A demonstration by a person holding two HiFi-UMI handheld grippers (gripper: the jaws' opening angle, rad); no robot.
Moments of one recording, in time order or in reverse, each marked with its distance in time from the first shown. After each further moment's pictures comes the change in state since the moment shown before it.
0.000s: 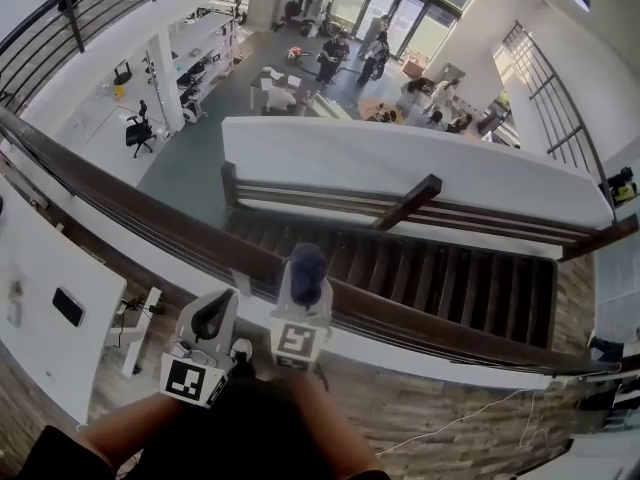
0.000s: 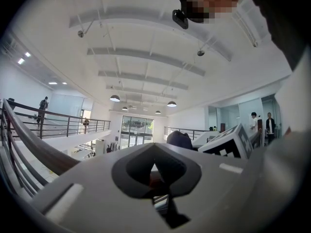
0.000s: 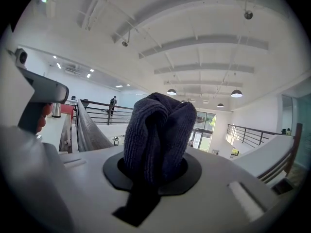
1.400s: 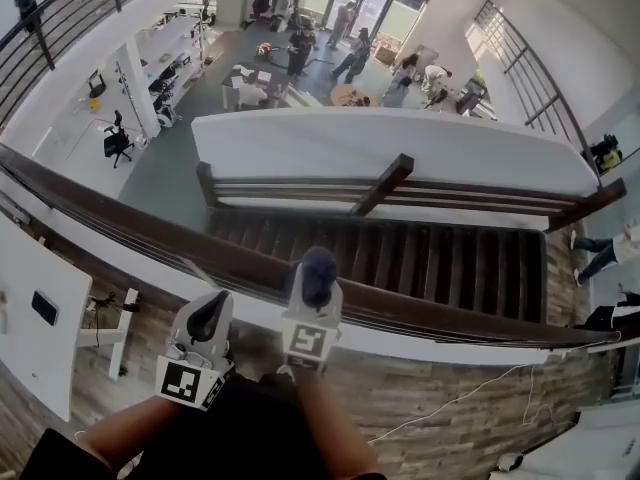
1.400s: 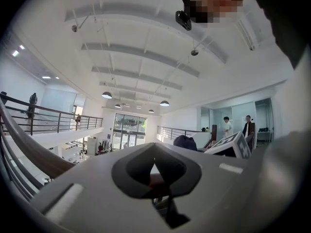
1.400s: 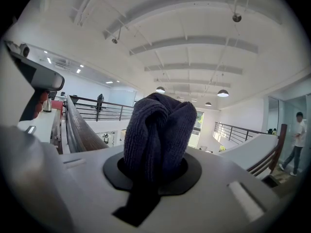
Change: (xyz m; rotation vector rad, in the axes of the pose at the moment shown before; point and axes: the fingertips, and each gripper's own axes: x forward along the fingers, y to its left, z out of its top) left arm 0.025 -0.105 0.001 -0.019 0.020 -0.081; right arm -0.068 -0.122 -0.045 0.010 0.031 -0.112
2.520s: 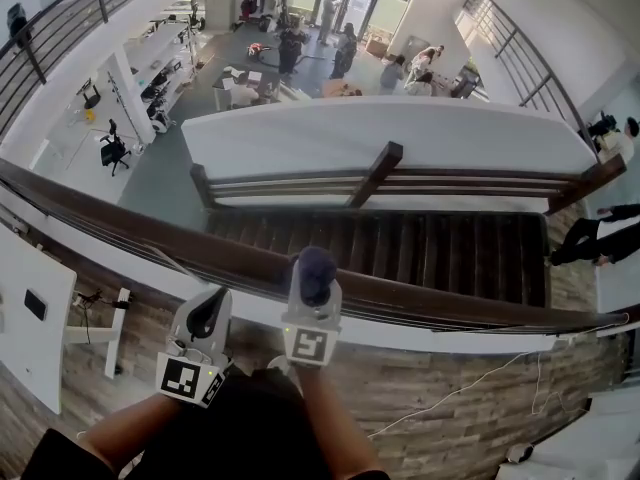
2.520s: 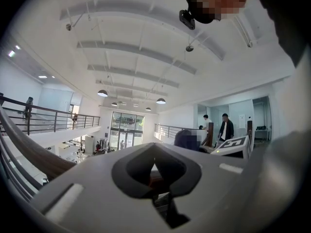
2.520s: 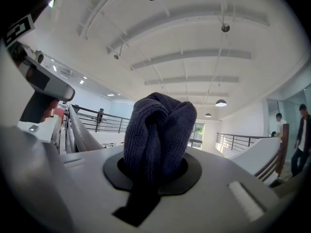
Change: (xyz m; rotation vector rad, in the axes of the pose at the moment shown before) left arm 0.023 -0.074 -0.011 0.014 0.026 -0.022; right arm -0.042 -0.065 0.002 0.018 -0.219 0.005
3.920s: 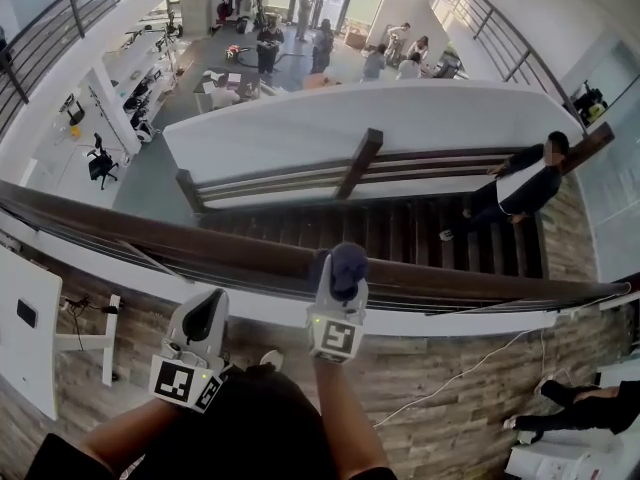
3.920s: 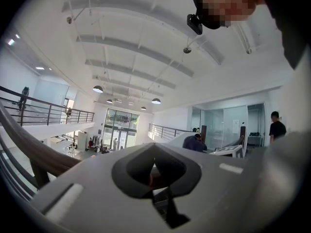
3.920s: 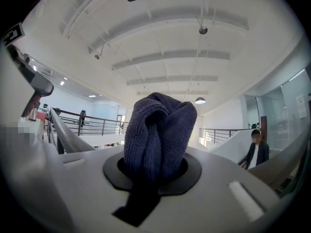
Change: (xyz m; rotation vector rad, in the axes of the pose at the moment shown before) left arm 0.005 -0.059 -0.002 -0.056 0.005 -0.064; right arm -0.056 -0.113 -0.037 0.106 0.029 -0.190
